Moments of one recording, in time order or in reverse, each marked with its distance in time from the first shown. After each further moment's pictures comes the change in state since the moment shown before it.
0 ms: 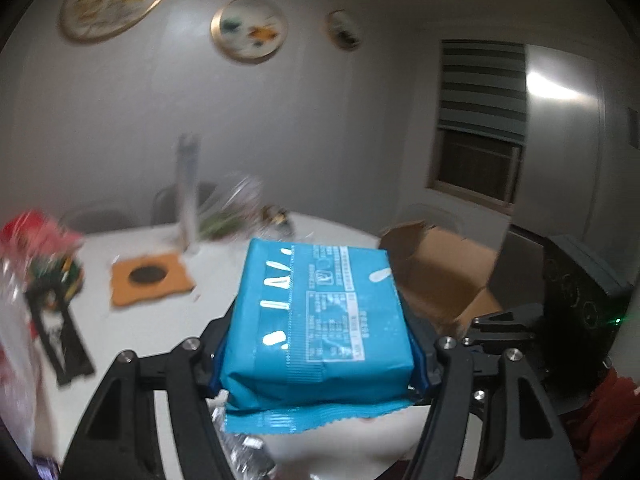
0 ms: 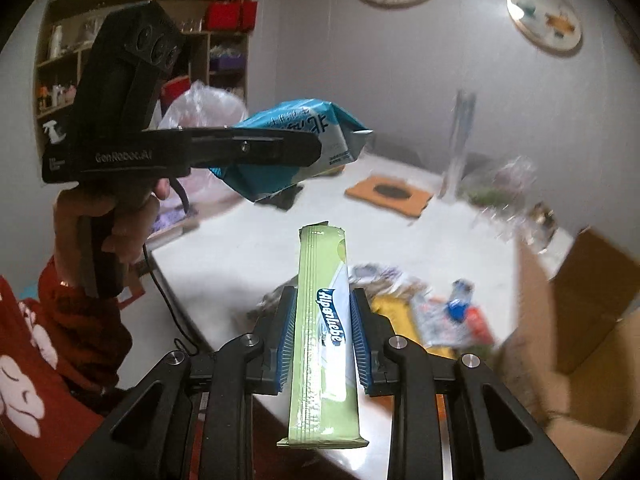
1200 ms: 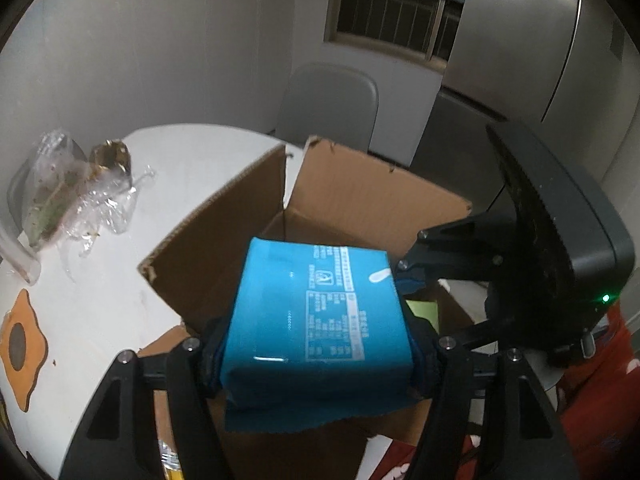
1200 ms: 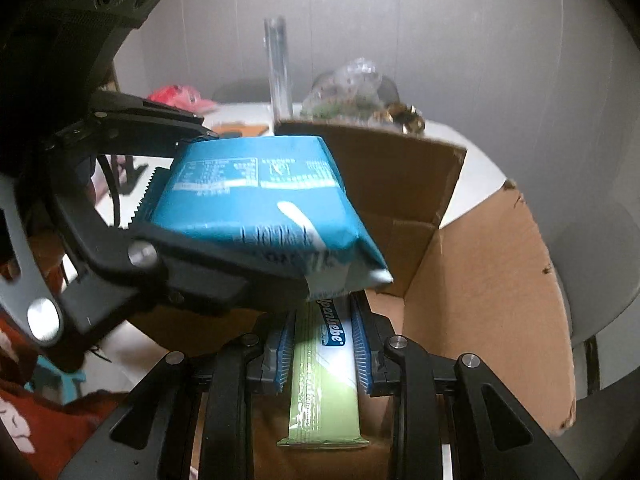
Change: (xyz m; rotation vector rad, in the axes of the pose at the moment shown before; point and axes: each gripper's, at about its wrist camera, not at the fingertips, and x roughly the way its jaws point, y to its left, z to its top) left arm 0.252 -0.159 0.055 0.223 0.590 -0.306; right arm -0.031 -0.220 -0.028 0.296 0.284 -0.239
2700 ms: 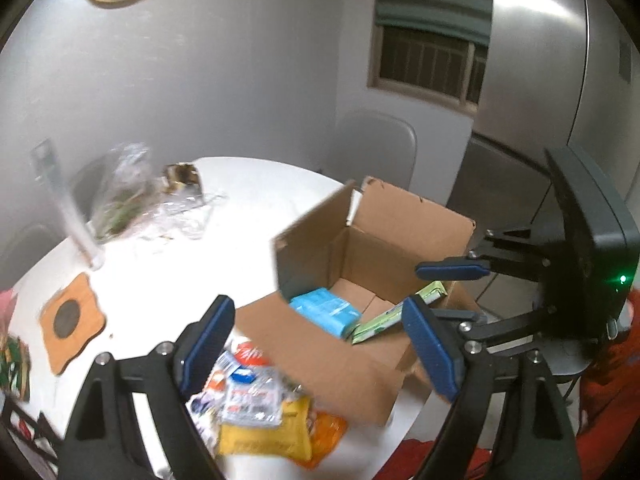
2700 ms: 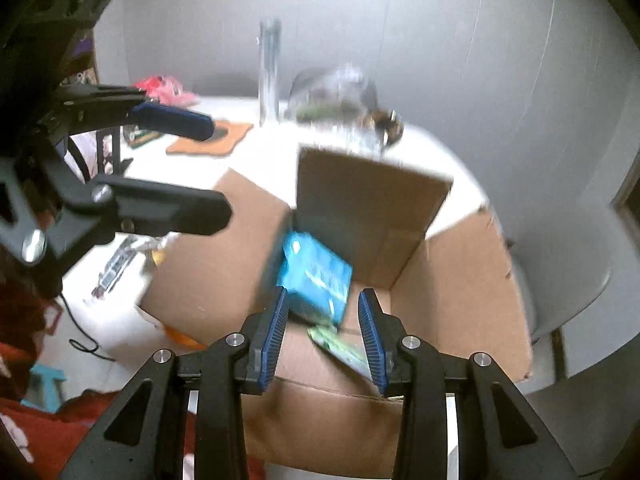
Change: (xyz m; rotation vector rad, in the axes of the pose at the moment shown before) left arm -0.098 0.028 -0.056 -0.083 -0.210 0.157; right arm -0.066 0.059 0.022 -0.028 -0.020 -0.161
